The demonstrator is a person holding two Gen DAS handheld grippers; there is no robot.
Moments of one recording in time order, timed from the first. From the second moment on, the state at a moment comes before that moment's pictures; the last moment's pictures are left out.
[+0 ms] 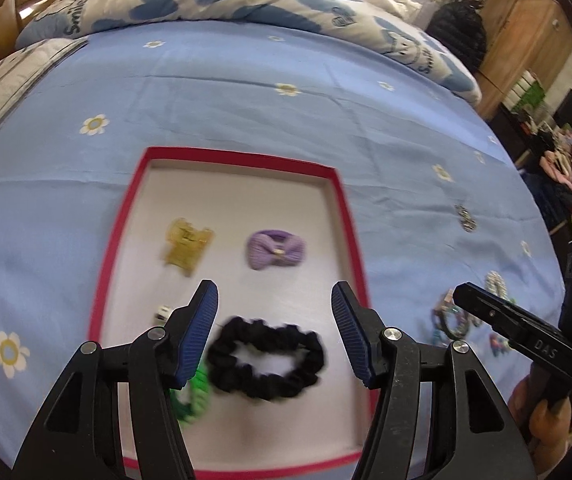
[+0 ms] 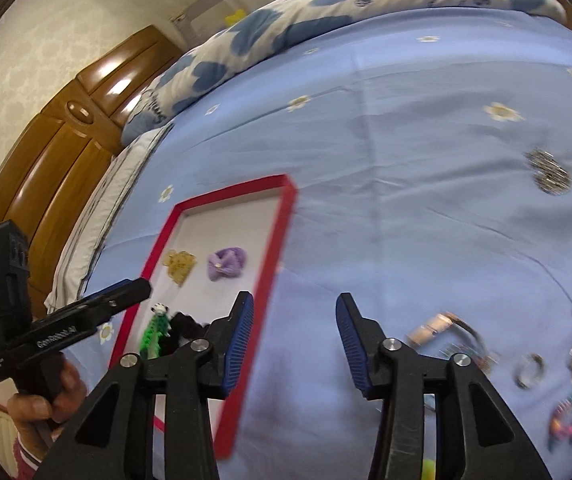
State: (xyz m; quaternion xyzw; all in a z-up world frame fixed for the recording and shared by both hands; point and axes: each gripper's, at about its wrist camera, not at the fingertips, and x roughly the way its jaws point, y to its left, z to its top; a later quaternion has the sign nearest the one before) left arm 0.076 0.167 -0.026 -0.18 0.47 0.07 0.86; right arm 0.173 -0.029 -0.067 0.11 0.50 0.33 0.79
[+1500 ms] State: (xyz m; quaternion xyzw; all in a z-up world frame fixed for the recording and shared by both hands) left arm 0.151 -0.001 -0.055 -0.06 0.53 -0.07 0.84; right arm 0.180 -0.242 -0.113 0.13 0.52 0.16 0.83
